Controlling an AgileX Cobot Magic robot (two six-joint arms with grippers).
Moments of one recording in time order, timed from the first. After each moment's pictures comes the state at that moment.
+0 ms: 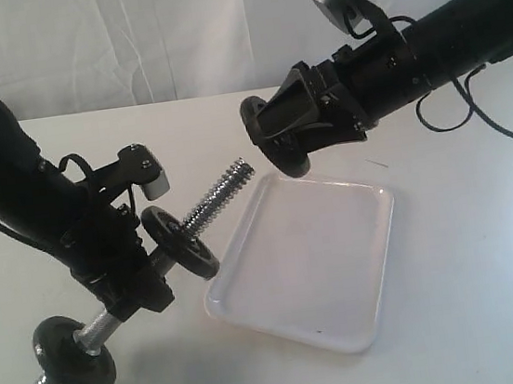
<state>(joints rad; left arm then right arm) -0.43 1.66 -1.04 -0.60 0.88 1.12 0.14 1.80 -1.29 1.19 1.20 -1.02</state>
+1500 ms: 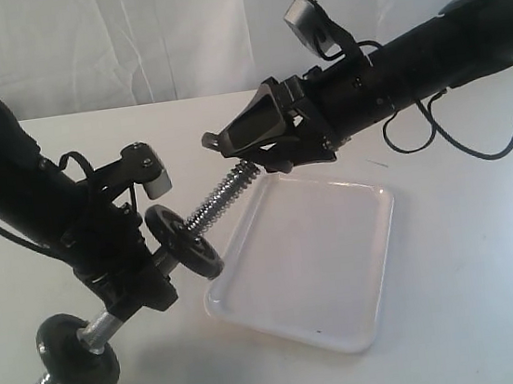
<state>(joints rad) -0.43 1.65 -1.04 -0.63 0.89 1.15 0.21 1.87 -1.29 1.27 1.18 -1.02</state>
